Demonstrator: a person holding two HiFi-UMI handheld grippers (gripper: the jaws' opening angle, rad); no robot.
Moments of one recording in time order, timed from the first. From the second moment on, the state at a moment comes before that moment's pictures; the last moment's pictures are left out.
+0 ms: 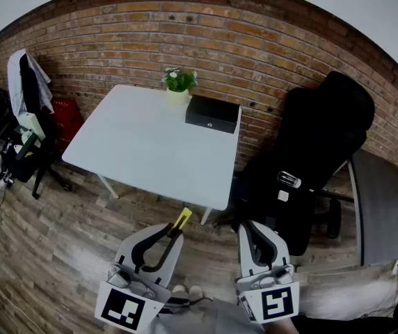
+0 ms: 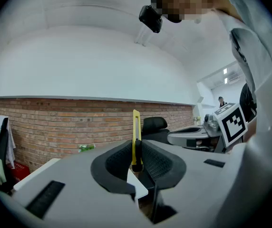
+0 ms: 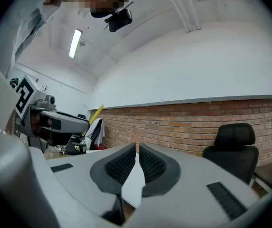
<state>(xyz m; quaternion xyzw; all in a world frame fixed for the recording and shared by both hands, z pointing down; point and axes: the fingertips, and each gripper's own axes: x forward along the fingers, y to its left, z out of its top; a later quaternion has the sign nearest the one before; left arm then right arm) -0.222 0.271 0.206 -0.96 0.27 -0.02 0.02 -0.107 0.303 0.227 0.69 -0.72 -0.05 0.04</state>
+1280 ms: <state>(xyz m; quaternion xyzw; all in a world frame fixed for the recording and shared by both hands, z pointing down) -0.187 0.292 0.206 -0.96 0.29 -0.01 0.02 -0.065 0.331 0.239 0.69 -0.72 -0.05 0.03</state>
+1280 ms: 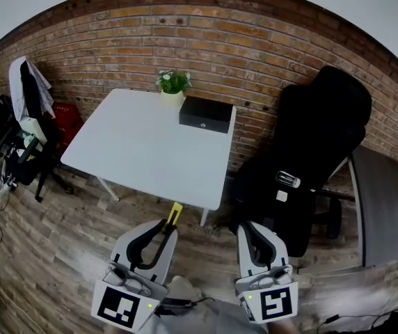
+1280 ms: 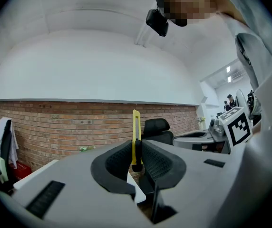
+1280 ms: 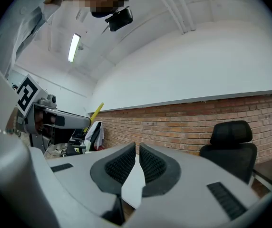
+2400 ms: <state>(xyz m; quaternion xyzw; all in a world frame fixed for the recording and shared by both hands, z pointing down) -0.096 0.108 0.225 -0.97 0.24 0.00 0.01 0.018 0.160 0.252 0.72 -0.69 -0.04 0.05</state>
